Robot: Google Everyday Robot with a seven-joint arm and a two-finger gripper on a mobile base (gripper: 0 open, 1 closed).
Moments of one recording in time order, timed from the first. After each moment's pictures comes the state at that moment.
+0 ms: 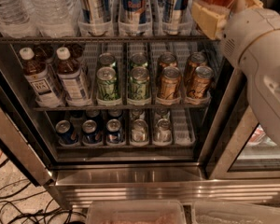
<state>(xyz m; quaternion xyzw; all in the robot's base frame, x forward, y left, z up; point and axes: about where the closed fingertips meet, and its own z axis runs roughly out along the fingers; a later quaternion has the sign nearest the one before) 0.563 -0.180 1.100 -0.12 0.61 0.01 0.78</state>
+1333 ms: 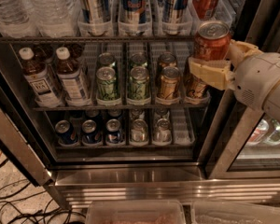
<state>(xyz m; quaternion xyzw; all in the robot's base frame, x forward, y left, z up) 0.512 -0.167 1.015 -0.27 0.66 0.06 0.70</state>
